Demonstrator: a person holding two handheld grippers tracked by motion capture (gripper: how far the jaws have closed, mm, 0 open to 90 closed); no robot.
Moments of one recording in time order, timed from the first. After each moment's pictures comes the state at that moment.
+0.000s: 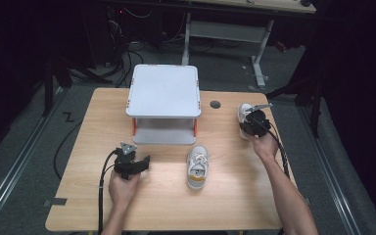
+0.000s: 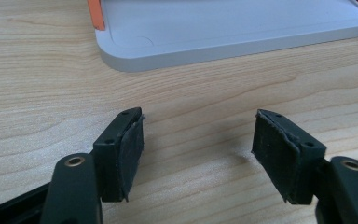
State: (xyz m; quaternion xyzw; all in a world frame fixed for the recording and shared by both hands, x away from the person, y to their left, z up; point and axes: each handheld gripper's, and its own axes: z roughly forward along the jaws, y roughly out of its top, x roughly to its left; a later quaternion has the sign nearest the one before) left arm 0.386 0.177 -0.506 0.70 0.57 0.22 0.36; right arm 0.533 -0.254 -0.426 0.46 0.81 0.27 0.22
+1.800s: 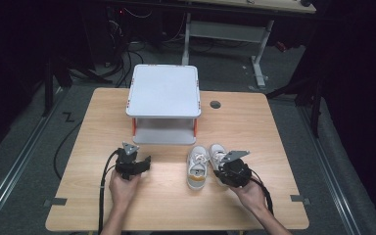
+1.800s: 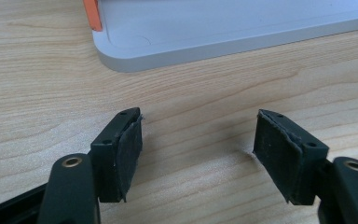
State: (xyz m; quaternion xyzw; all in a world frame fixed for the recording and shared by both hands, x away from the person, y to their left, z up) left arm 0.387 0.172 -0.506 0.71 0.57 0.23 0.35; right arm 0.374 -0.183 -0.448 0.34 0.89 0.28 0.13
